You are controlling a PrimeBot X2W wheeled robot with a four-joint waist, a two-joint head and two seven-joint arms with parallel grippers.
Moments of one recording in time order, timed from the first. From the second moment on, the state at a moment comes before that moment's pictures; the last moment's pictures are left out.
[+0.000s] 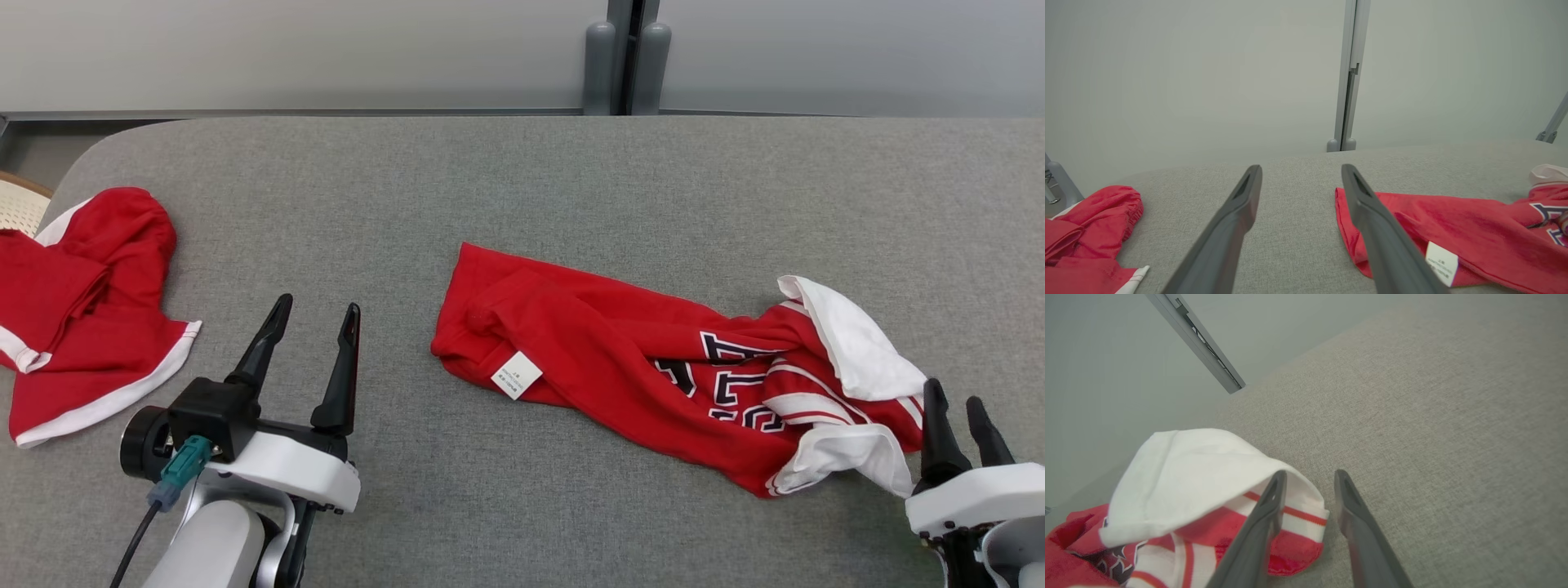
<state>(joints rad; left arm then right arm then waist) -0.25 0.27 -0.38 0.22 -0.42 0.09 -0.26 -0.12 -0.05 -0.23 0.32 0.46 0.13 0.07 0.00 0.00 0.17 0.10</state>
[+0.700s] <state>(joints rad) -0.14 0.30 -0.35 0.21 -0.43 0.12 -0.25 0.02 -0.12 0.03 -0.03 0.19 0.13 -0.02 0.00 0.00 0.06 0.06</state>
